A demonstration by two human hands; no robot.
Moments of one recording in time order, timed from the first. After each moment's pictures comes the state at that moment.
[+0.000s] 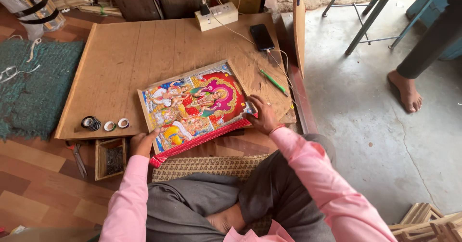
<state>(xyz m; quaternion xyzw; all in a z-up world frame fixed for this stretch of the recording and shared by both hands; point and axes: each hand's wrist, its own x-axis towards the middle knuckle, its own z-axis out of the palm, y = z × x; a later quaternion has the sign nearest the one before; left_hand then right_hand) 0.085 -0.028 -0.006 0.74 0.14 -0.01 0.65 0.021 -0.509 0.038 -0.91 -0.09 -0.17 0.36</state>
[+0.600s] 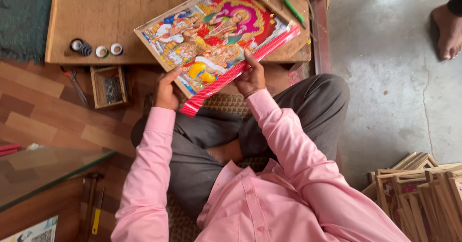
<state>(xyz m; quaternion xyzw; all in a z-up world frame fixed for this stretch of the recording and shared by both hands) -0.012 -0.127 0.050 0.44 0.04 -0.10 0.89 -0.013 -0.405 0.003 -0.15 0.18 0.05 0.97</state>
